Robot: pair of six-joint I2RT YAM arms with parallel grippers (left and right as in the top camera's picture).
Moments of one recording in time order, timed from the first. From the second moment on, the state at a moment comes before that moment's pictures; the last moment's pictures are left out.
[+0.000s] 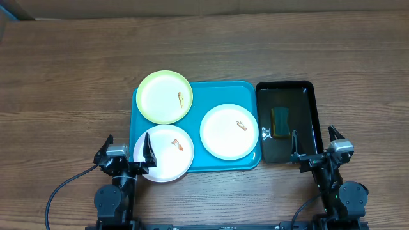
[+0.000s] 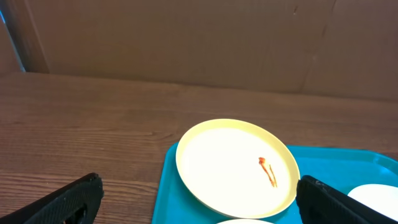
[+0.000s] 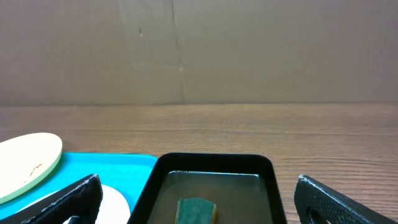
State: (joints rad) left arm 0.02 0.02 0.01 -0.08 0.00 -0.10; right arm 0.05 0.01 0.02 -0.03 -0.11 0.08
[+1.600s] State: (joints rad) left arm 0.02 0.49 0.79 -0.74 0.31 -0.15; right arm 0.05 0.01 0.02 -0.03 -0.11 0.08
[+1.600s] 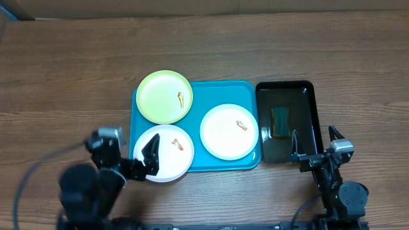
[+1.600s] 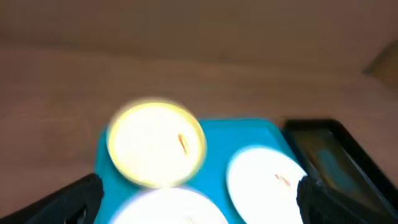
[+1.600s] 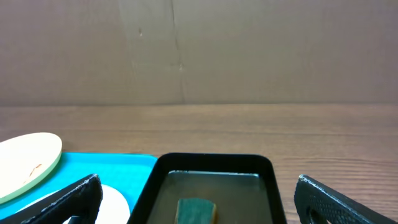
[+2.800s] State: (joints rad) left arm -0.09 1.27 1.47 -1.36 0.43 -0.24; right arm 0.05 0.02 0.02 -0.03 -0.11 0.08
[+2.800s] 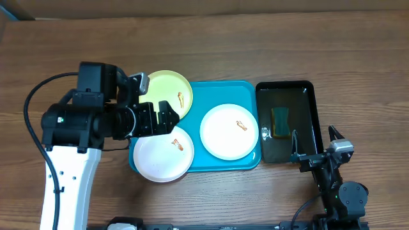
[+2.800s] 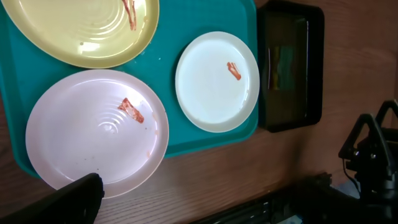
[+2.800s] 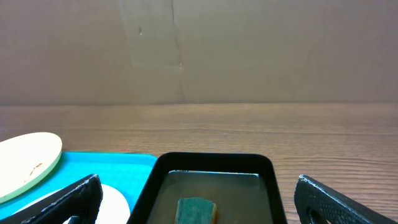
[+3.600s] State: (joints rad) left arm -0.41 1.37 1.33 -1.13 0.09 -0.46; right arm 0.05 0.02 0.02 -0.03 -0.11 0.08
